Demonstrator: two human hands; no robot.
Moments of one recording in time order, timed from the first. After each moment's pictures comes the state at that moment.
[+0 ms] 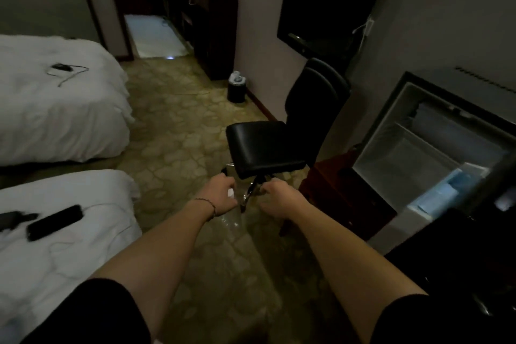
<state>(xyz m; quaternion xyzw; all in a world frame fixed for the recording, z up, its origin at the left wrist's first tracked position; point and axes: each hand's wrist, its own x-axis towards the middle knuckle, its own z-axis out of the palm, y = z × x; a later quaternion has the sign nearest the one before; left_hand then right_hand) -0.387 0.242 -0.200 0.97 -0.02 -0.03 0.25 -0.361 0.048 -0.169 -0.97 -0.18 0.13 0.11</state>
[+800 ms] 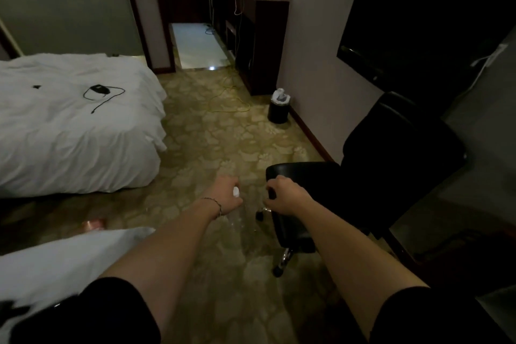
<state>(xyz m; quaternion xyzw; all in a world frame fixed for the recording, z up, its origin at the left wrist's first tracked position) -0.017 0.461 -0.207 0.96 0.08 -0.03 0.25 0.046 0.275 -0.178 -0.95 -0.24 0.18 0.10</state>
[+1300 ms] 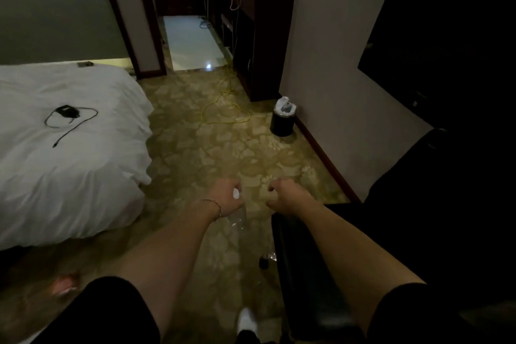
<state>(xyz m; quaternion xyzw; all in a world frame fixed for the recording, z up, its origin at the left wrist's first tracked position) 0.331 0.592 -0.222 0.96 0.08 -0.04 0.26 0.397 0.401 -0.195 -0.94 -0.24 0.22 0.09</state>
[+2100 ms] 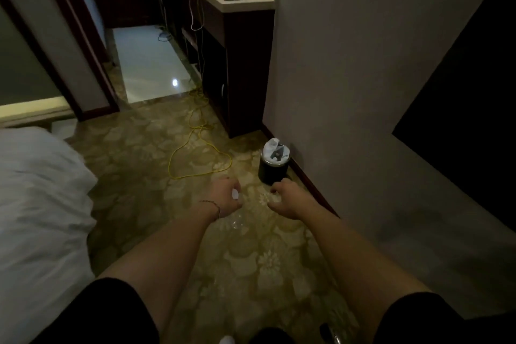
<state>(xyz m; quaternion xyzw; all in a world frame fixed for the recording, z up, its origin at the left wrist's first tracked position) 0.951 0.794 -0.229 0.96 0.03 -0.06 0.26 0.987 0.585 -0.209 -0.96 -0.18 0.20 0.11</state>
